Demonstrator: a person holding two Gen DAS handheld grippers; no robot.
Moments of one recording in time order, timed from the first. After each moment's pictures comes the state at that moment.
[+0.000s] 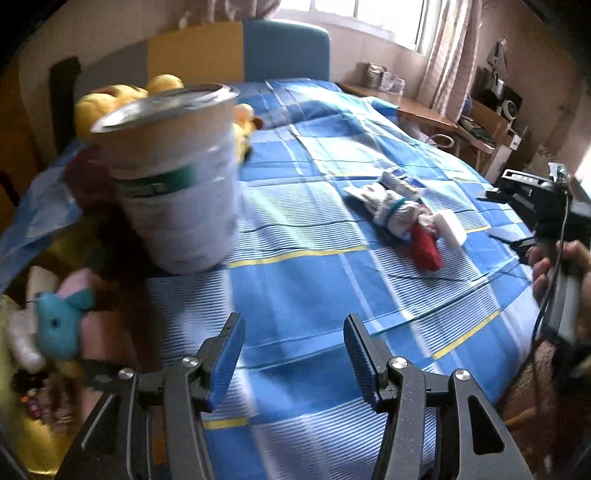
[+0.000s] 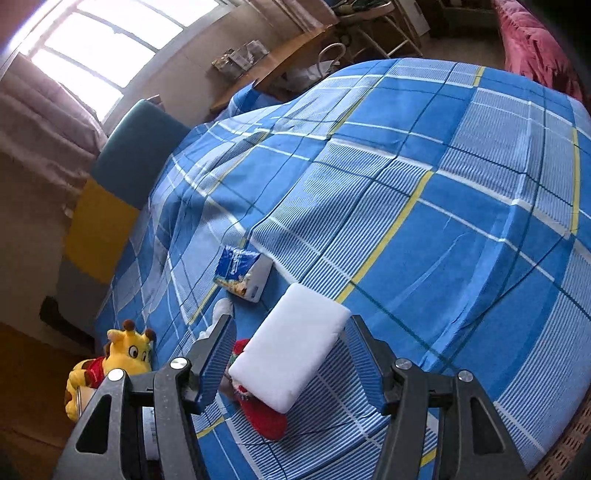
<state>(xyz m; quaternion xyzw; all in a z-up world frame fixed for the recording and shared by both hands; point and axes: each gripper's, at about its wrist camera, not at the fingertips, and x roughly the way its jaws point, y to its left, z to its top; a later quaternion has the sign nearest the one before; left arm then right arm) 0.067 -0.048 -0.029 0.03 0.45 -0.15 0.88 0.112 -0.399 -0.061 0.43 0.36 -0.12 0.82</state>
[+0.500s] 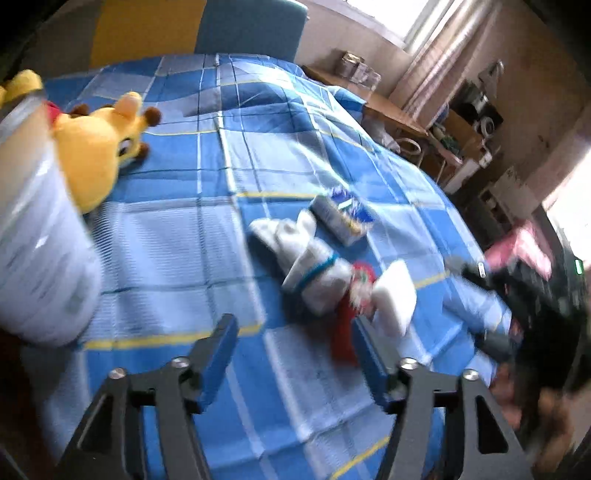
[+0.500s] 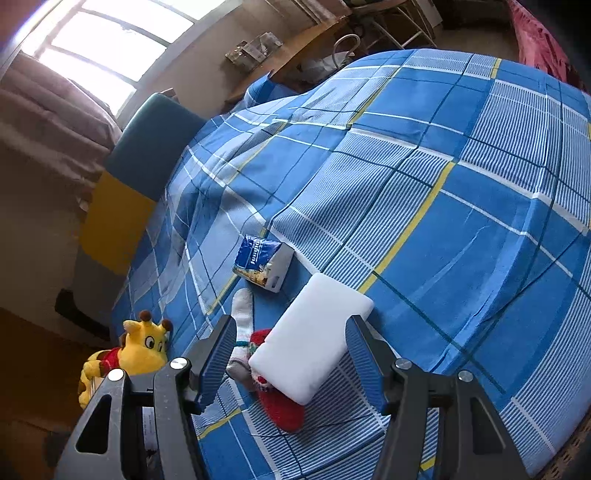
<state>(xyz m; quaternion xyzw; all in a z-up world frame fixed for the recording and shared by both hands) 0.175 -0.143 -0.038 -0.07 0.50 -0.22 0.84 0.115 -0.396 -0.061 0.44 0.36 -0.08 0.82</state>
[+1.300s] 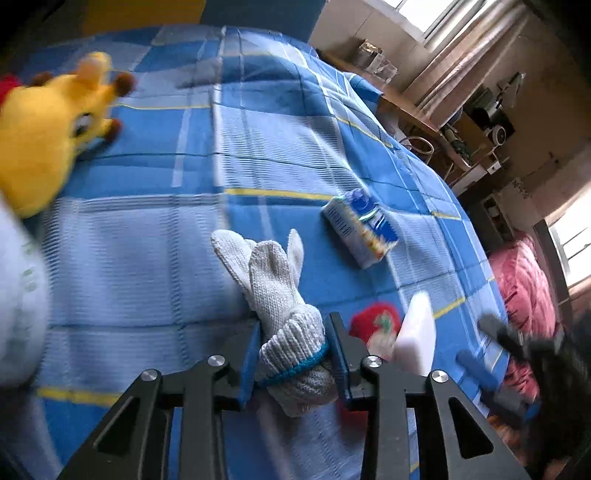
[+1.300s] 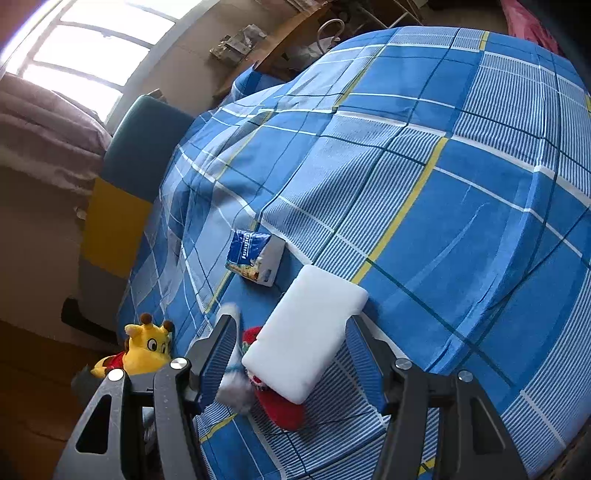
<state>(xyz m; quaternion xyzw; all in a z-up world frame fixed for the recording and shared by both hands) 0.214 -0.146 -0.069 -0.09 0.53 -0.22 0.82 0.118 -0.402 -0.075 0.47 0.37 -0.08 0.79</state>
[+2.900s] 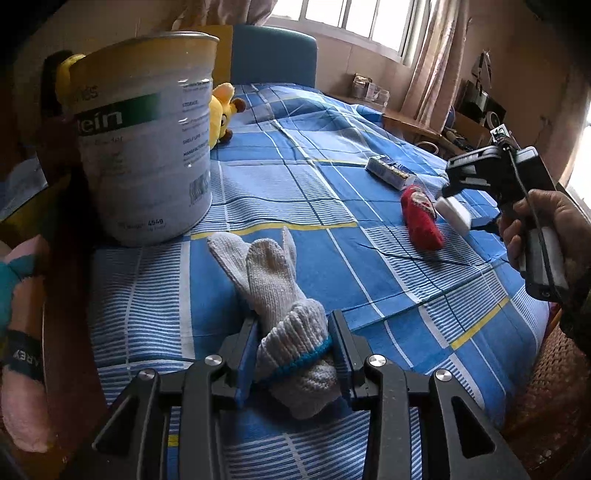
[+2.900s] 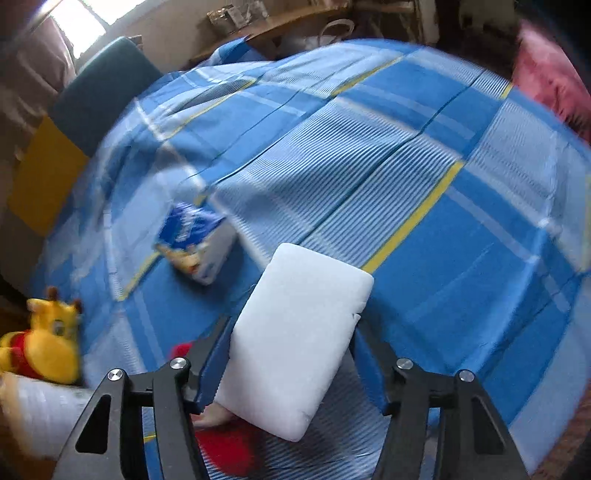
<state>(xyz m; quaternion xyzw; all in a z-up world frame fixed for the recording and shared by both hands) 0.055 -0.045 -0.091 0.00 0.41 -0.18 0.90 0.171 -0.375 -0.094 0.30 0.46 -0.20 0.81</state>
